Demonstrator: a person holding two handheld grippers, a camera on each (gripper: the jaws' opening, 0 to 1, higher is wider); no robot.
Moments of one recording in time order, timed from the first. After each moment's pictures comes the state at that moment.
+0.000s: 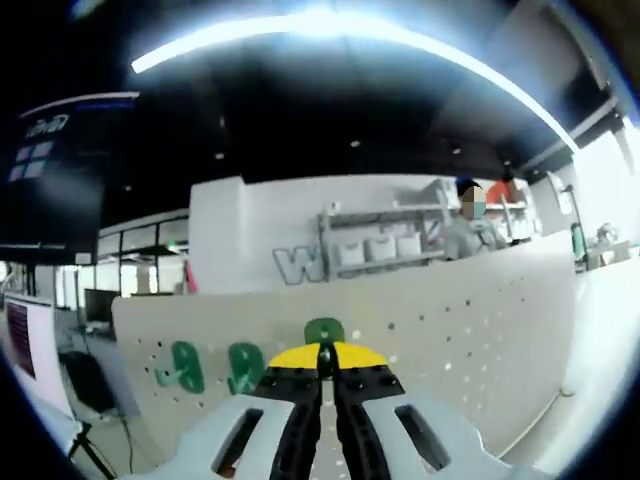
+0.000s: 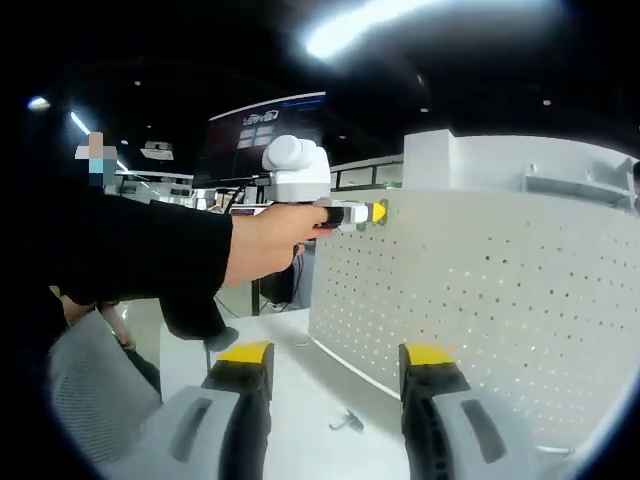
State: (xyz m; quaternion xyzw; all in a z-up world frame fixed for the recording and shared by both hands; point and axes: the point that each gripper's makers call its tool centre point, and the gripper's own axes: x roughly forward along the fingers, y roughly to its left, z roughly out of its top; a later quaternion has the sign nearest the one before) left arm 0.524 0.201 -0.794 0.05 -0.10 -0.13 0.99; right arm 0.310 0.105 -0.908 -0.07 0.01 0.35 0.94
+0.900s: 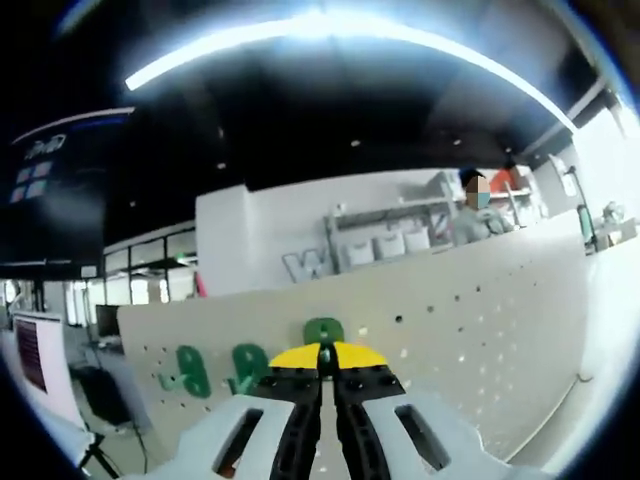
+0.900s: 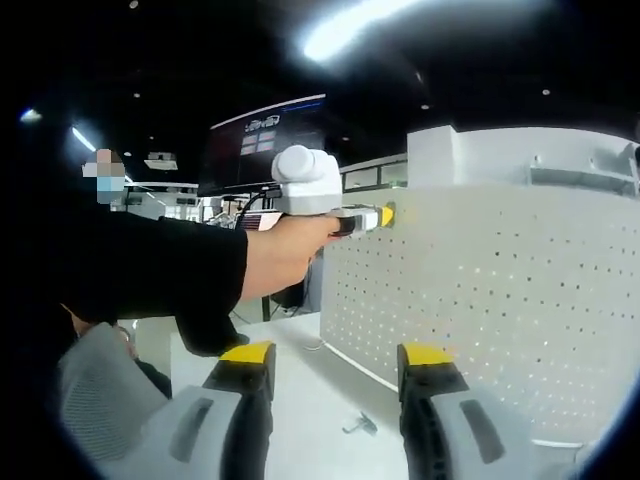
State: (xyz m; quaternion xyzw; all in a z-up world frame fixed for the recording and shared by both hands) left arm 0.532 0.205 -0.797 0.08 -0.11 -0.11 0.99; right arm 0.307 0.111 -0.907 -0.04 0.02 0.36 0.93
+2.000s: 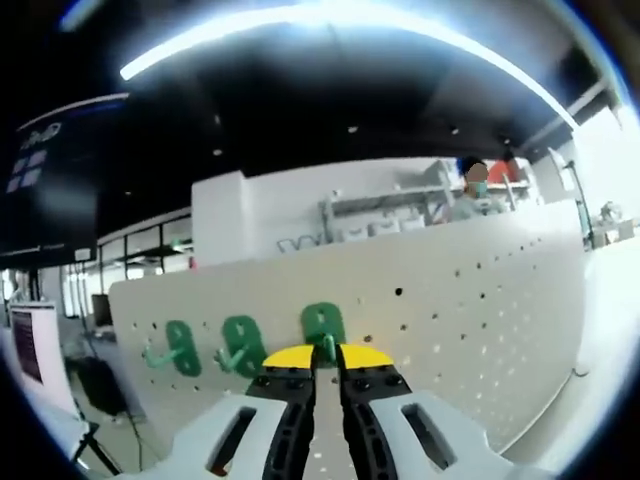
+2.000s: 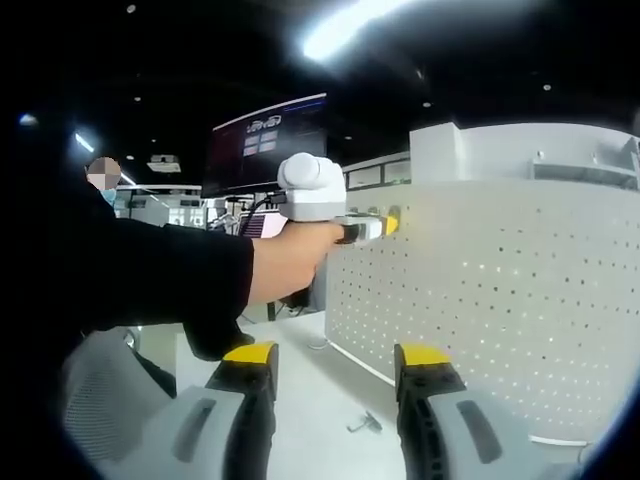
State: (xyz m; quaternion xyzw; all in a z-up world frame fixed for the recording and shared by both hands) left arm 0.535 0.204 -0.817 0.06 -0.08 -0.12 0.99; right arm 0.306 0.112 -0.909 -0.04 0.02 0.37 0.93
